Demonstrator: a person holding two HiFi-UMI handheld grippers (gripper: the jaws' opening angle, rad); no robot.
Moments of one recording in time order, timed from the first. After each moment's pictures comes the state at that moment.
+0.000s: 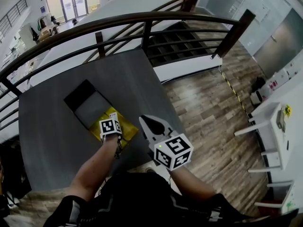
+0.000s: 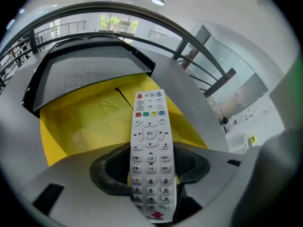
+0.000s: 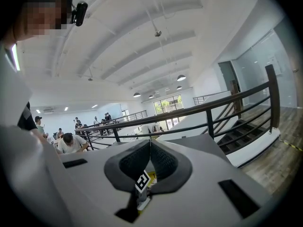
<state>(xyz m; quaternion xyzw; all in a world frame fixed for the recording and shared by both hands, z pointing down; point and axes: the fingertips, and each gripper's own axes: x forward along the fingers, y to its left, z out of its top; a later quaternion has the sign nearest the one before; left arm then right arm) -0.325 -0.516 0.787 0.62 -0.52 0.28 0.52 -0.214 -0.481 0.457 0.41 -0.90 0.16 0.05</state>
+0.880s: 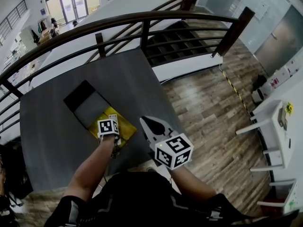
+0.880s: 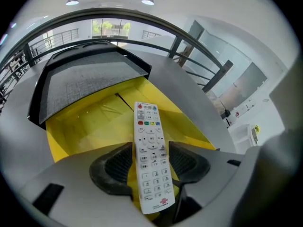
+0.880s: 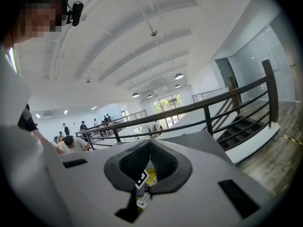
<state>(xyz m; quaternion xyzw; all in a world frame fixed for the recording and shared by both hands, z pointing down) -0.330 -0.513 0.783 0.63 -0.52 0.31 0.49 -0.194 -0.474 0.465 0.41 -0.89 0.18 0.04</state>
